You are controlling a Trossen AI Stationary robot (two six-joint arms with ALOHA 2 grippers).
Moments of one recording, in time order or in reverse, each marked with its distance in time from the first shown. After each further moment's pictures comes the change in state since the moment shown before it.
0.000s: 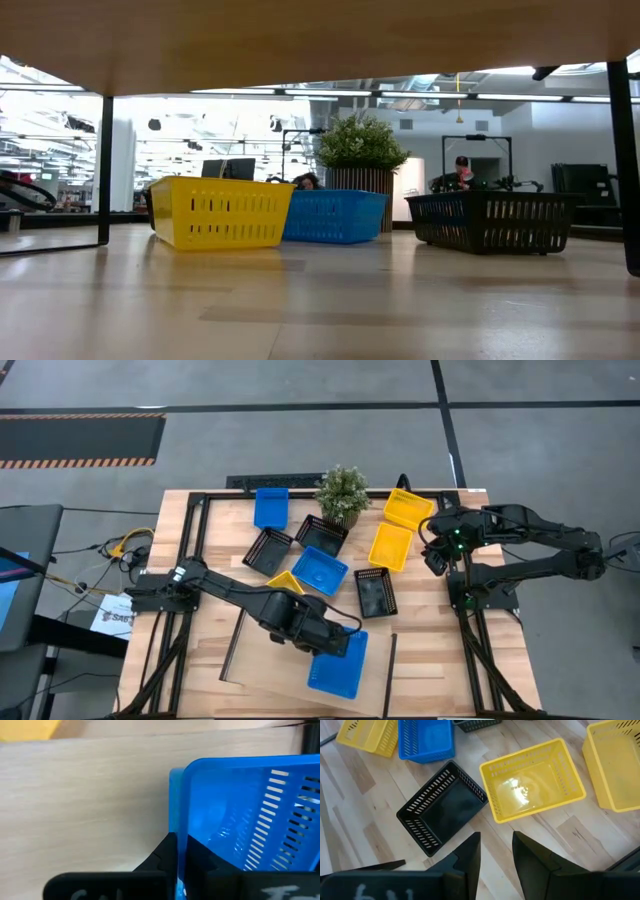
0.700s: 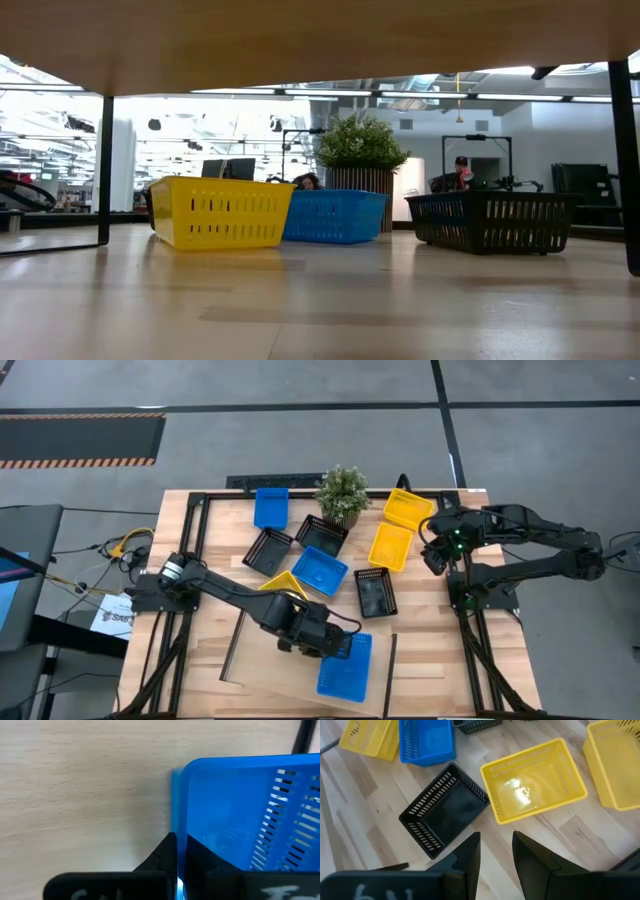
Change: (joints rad) left arm 0.002 -0.078 -0.282 0.325 0.039 -0.065; right arm 0.000 0.000 0.000 0.004 0.000 0.023
